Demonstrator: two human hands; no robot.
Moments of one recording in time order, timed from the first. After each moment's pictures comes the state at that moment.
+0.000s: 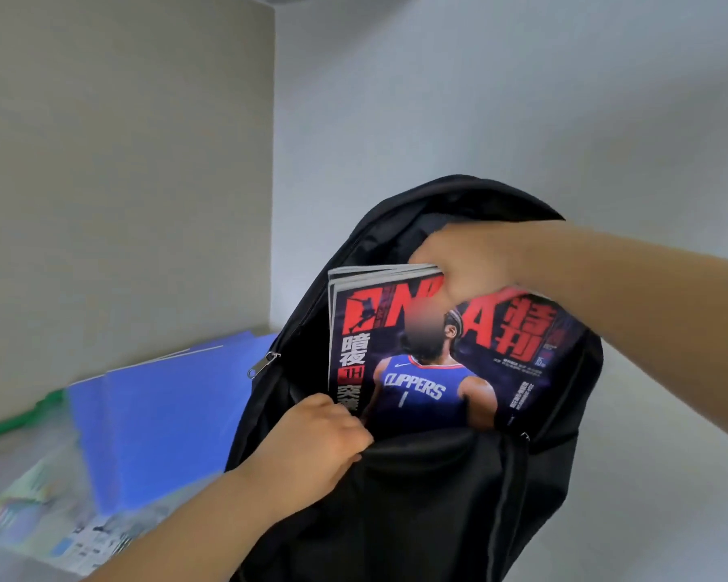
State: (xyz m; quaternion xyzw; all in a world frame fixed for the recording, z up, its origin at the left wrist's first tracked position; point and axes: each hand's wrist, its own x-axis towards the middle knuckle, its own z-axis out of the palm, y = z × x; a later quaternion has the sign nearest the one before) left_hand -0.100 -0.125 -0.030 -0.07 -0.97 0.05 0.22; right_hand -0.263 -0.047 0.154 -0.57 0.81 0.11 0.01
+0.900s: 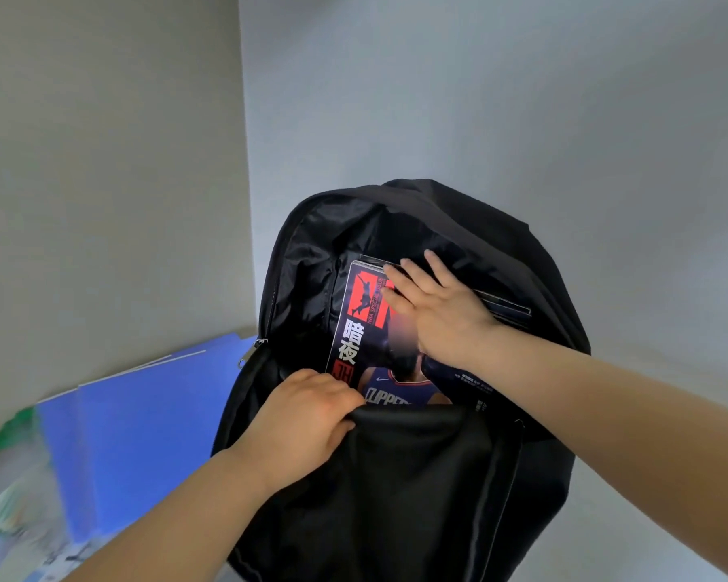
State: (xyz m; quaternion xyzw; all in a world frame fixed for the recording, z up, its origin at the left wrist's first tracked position) left_hand -0.136 -0.140 -0.020 0.00 -0.97 -0.02 0.23; right_hand -0.300 -0.050 0.057 -0.53 0.77 0.28 -0.22
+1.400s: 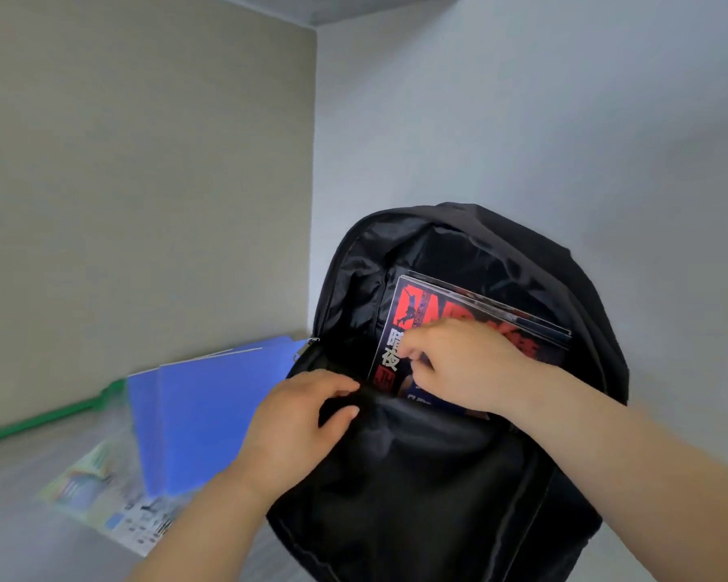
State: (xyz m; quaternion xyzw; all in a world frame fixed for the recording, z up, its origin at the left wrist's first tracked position) left_hand -0.085 -0.132 -0.017 0.19 -0.89 -0.21 0.36; right_hand -0.229 -0.028 0.076 -0.63 0.77 -0.03 -0.09
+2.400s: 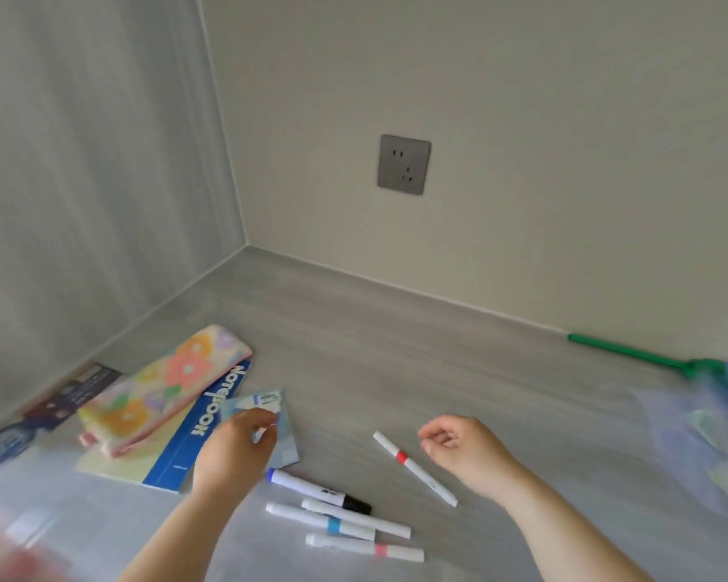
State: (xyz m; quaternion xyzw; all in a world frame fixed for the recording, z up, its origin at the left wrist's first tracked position) left_hand 0.594 -0.109 -0.157 0.83 -0.42 -0.17 0.32; right_hand 0.352 -0.194 -0.136 -0.71 0.54 -0.12 0.43
